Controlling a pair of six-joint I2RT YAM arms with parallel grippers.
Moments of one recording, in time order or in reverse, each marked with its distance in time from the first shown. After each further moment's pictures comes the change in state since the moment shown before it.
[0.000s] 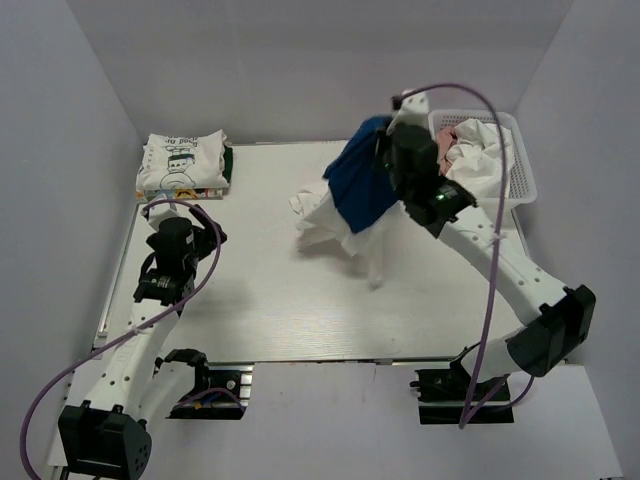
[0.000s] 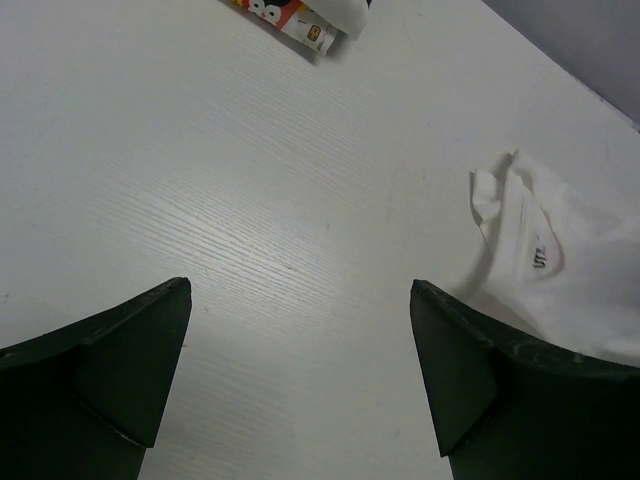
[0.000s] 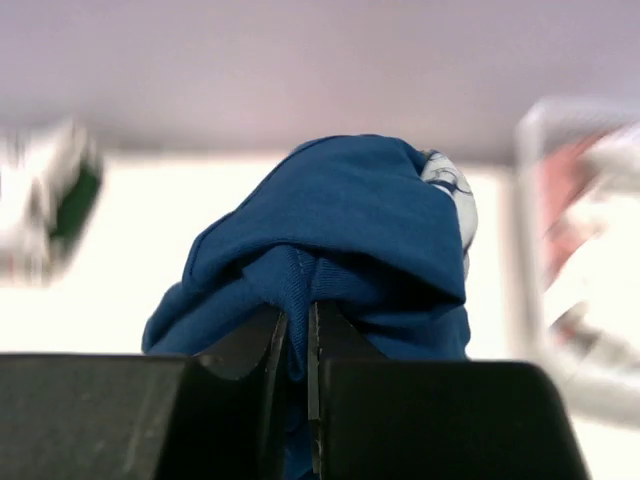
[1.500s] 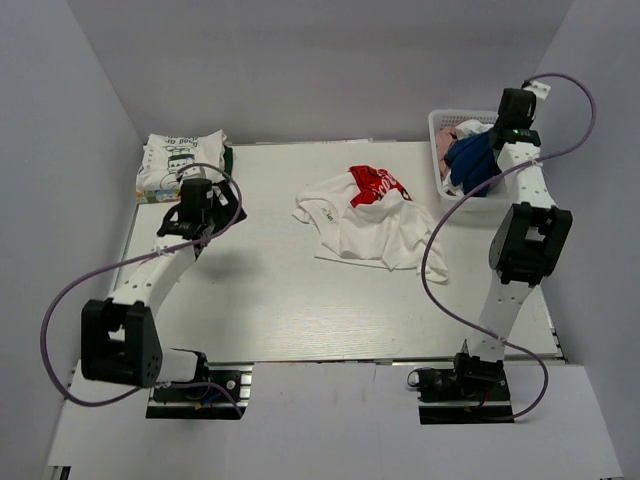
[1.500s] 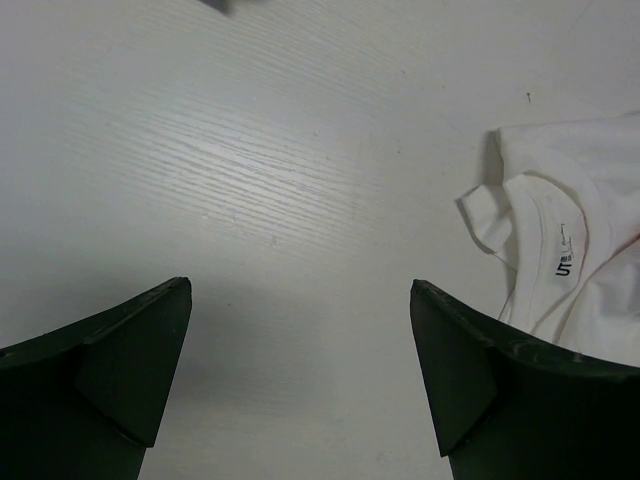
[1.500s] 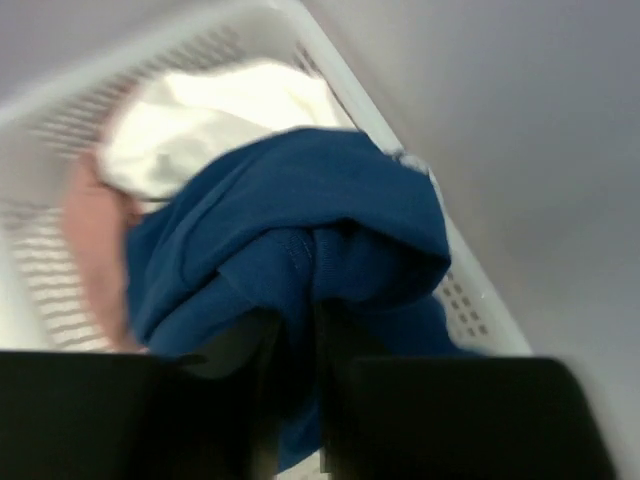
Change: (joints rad) left arm -0.001 0.480 0.242 0.056 0.162 0.064; right arm -0.784 0.604 0.539 -0.167 -0.085 0.008
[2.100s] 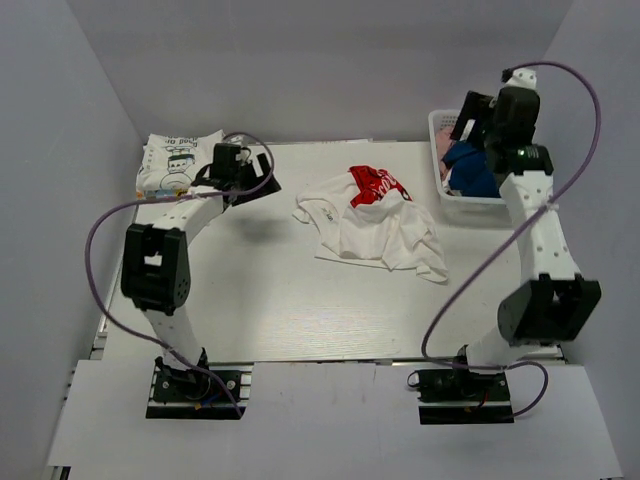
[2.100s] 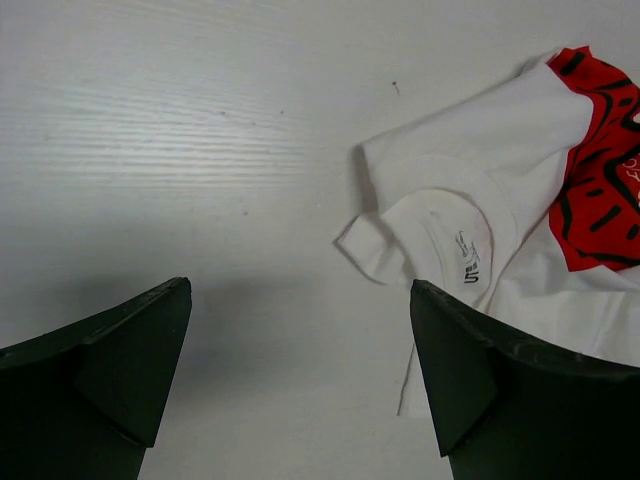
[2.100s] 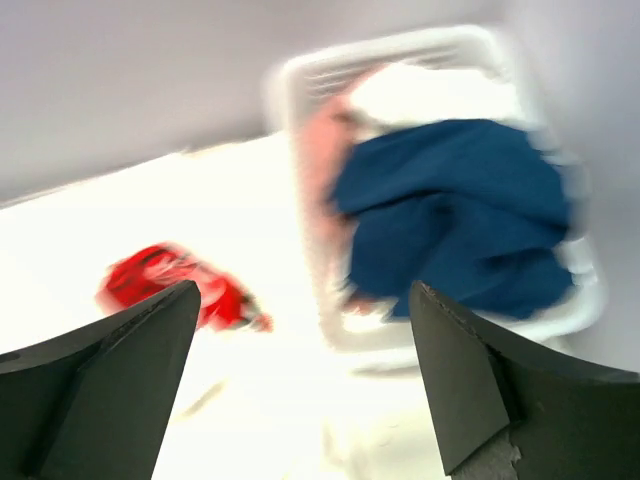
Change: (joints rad) left arm -0.044 0.439 0.361 0.042 0.278 0.068; right arm 0.101 -0.403 -0.198 -0.120 -0.220 -0.025
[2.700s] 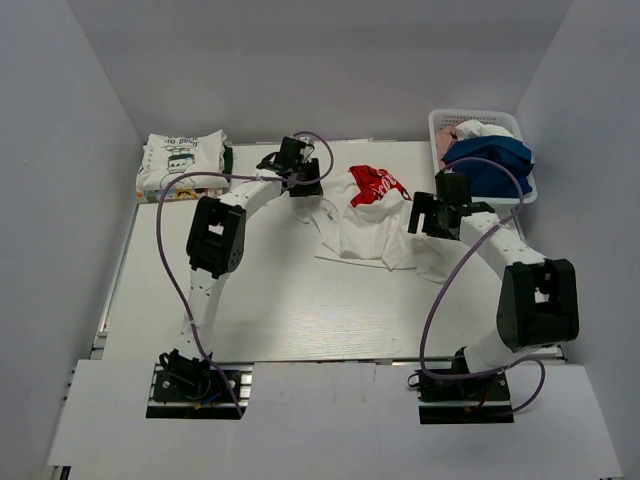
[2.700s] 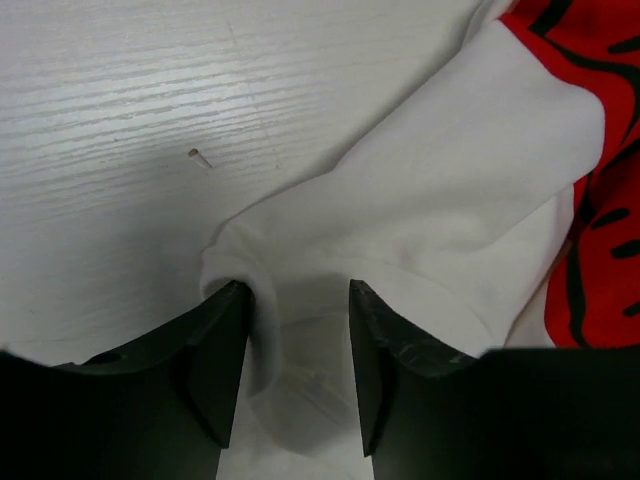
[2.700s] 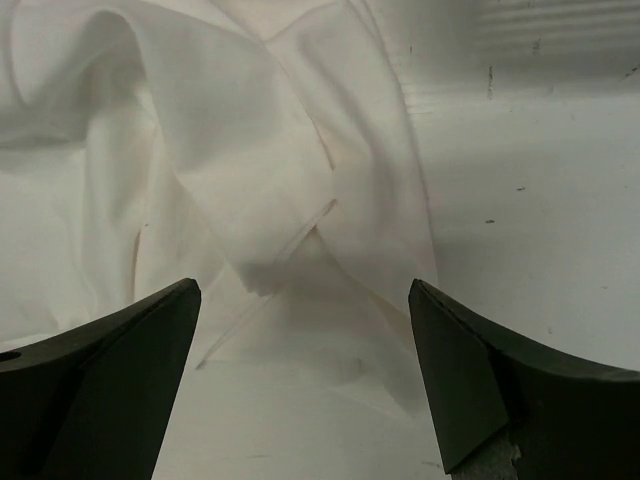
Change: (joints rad) left arm -0.217 0.607 0.670 -0.180 -0.003 0.078; right arm 0.189 -0.131 -0.710 0.055 -0.076 0.100
